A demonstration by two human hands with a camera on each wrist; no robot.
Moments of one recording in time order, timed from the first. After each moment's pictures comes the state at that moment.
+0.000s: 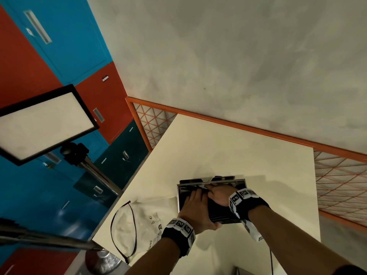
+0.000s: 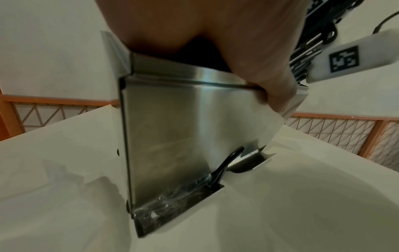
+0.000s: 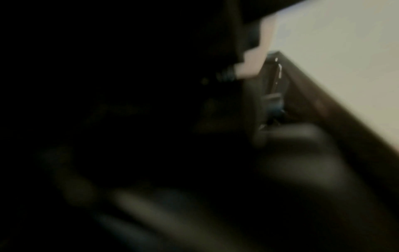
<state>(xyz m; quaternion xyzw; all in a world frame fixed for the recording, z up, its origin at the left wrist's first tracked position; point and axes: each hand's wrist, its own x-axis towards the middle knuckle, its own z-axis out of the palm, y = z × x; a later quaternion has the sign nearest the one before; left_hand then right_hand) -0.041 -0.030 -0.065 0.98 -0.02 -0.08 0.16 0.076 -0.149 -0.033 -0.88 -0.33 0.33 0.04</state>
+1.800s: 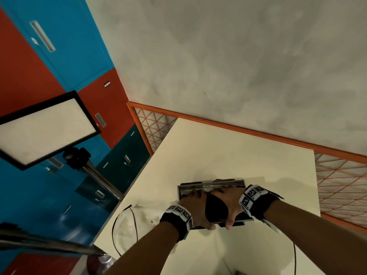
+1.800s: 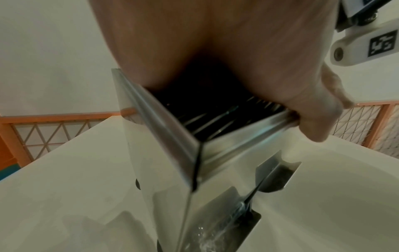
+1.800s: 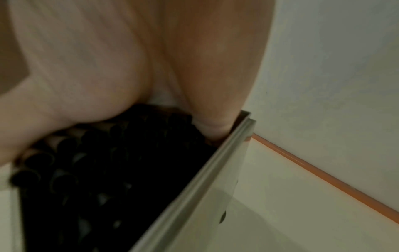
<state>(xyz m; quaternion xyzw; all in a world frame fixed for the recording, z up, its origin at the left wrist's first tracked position) -0.013 -0.013 -0.043 0.96 -0.03 -0.23 0.12 0.084 -0.181 0.006 -0.81 -0.44 0.38 -0.05</state>
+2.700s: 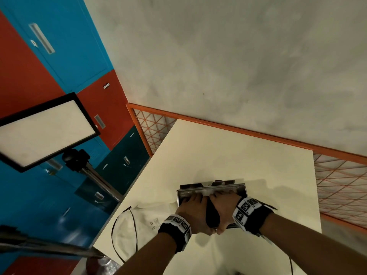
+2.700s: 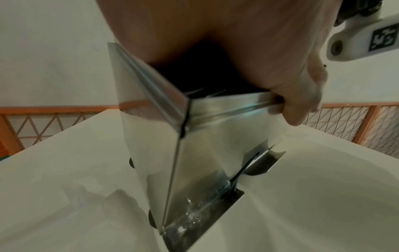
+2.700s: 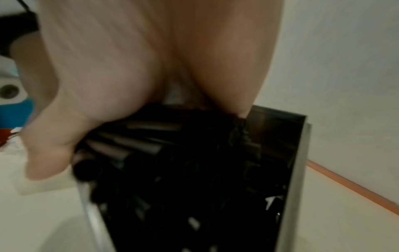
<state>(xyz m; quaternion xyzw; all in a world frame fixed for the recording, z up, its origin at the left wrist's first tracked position) -0.031 -0.020 -0.044 0.98 -0.06 -0.15 0.10 0.054 -0.166 -0.012 -0.85 -0.44 0.26 -0.12</state>
